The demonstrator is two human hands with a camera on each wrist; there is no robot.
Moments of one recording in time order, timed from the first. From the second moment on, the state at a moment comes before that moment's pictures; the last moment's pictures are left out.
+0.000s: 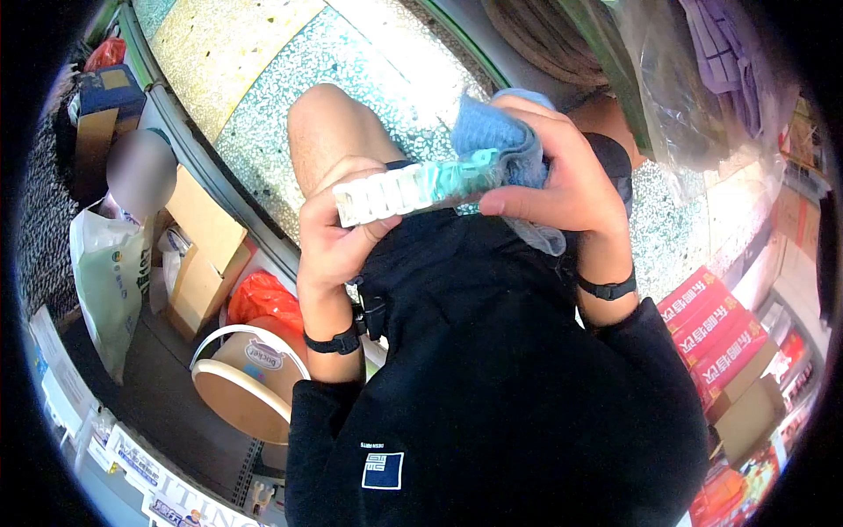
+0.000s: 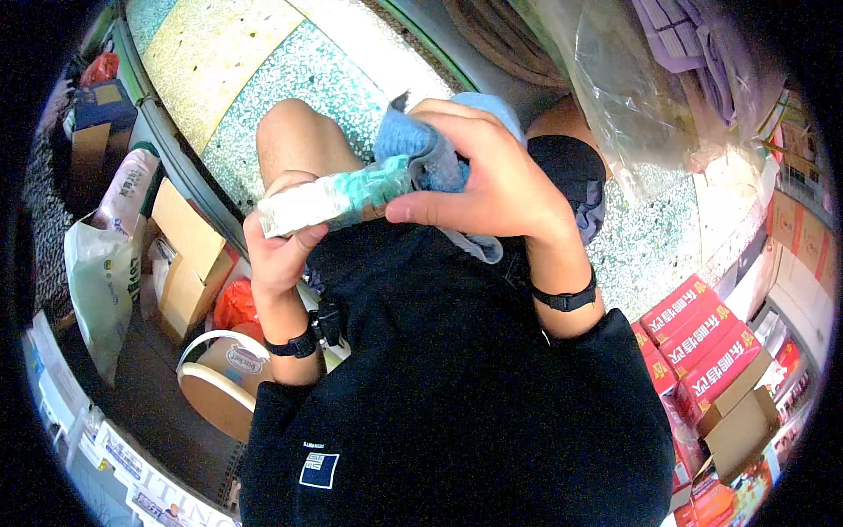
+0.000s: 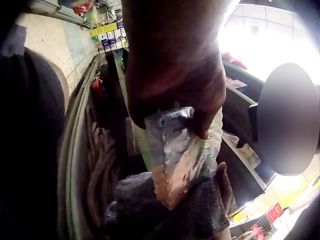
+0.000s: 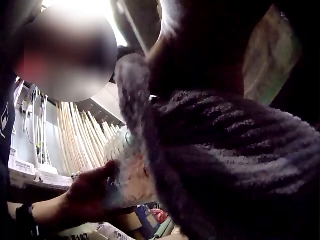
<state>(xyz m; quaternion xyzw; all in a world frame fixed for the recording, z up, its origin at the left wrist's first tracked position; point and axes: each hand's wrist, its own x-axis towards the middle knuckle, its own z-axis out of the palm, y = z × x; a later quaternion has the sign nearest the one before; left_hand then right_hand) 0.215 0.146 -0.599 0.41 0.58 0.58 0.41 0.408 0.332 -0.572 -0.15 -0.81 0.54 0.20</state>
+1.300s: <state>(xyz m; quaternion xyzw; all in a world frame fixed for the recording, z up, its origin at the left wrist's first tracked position) 0.229 0.140 -0.611 0.27 0.54 0.63 0.49 0.421 0.318 -0.593 -0.23 -0.61 0.74 0.18</state>
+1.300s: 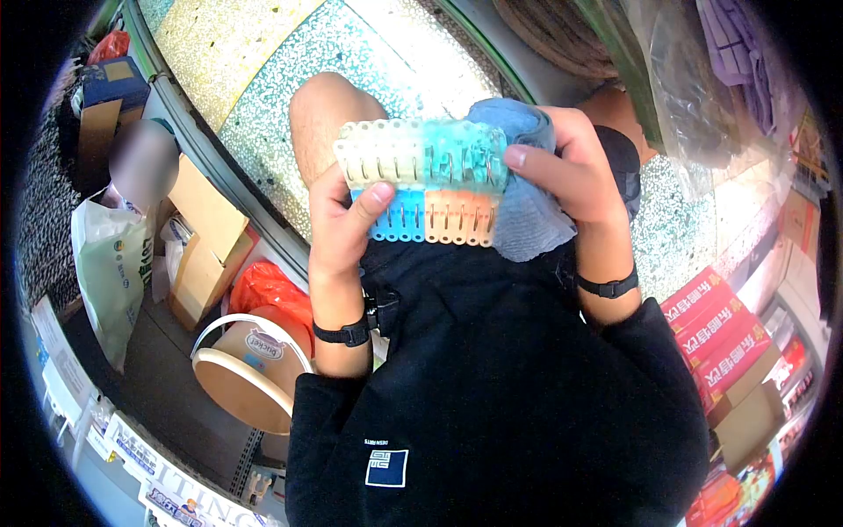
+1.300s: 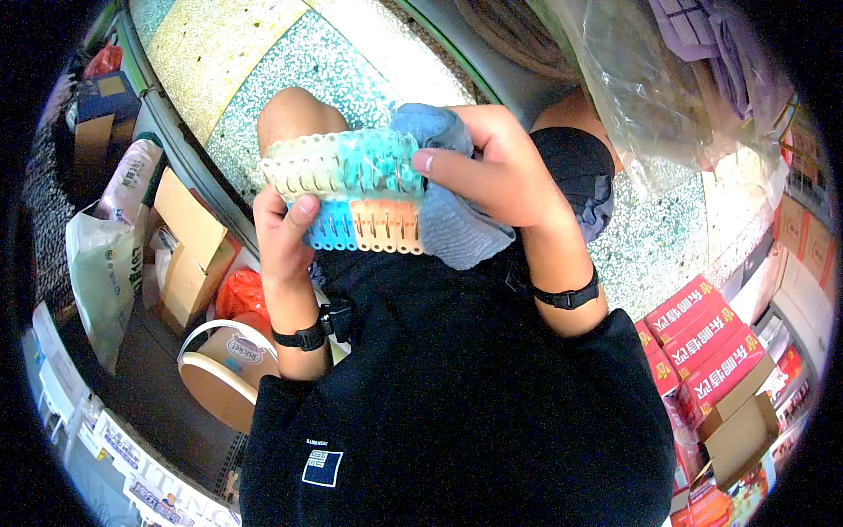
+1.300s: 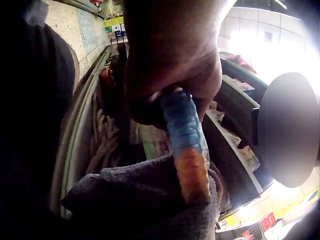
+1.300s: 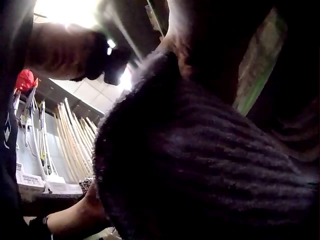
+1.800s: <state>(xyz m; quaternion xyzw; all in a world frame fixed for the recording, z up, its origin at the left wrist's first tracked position) 0.235 0.145 -0.614 0.20 0.51 0.65 0.53 0.413 0.310 -0.587 -0.28 -0.63 0.70 0.20</state>
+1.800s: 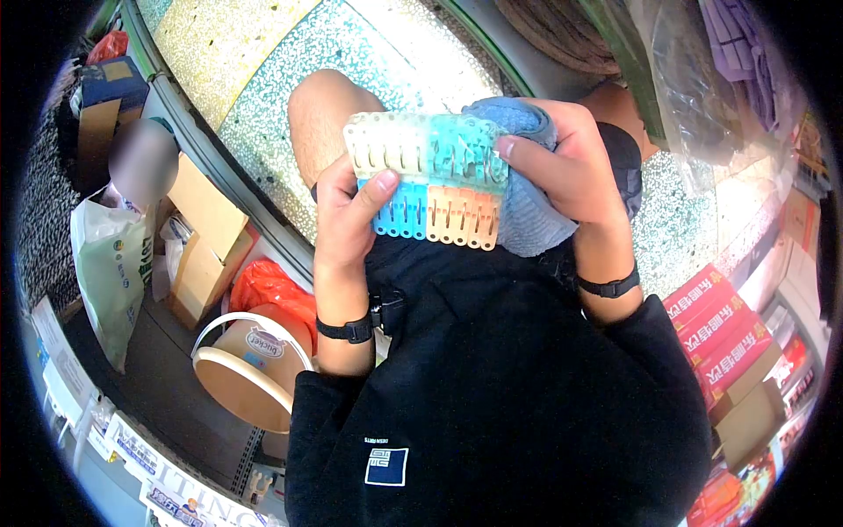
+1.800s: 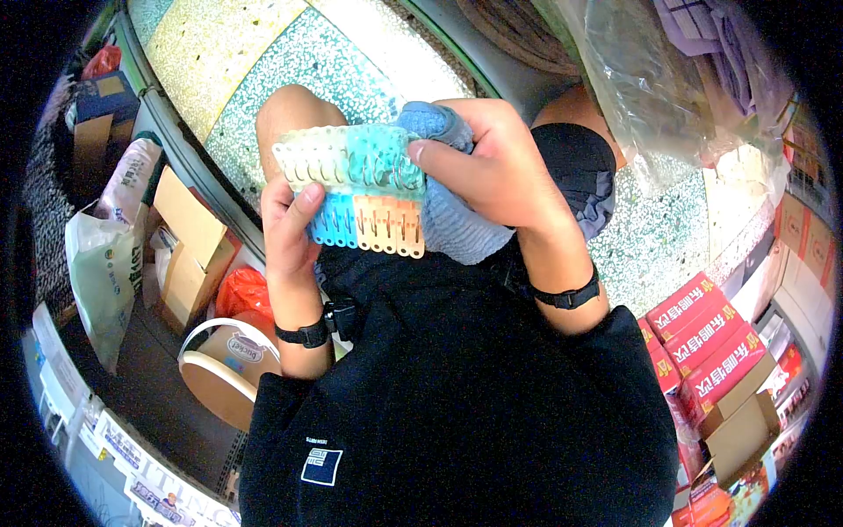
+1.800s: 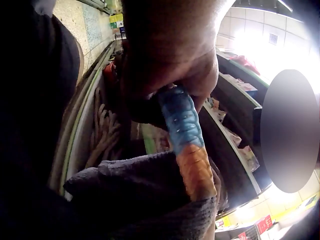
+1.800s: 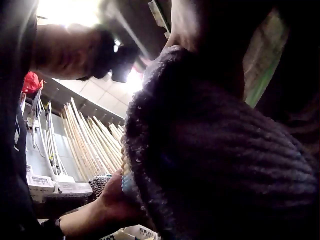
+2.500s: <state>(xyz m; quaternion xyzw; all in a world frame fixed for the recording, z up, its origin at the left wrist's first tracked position) 0.226 0.142 -0.626 0.13 0.44 0.68 0.58 0.416 0.314 -0.588 -0.29 -0.55 0.76 0.19</state>
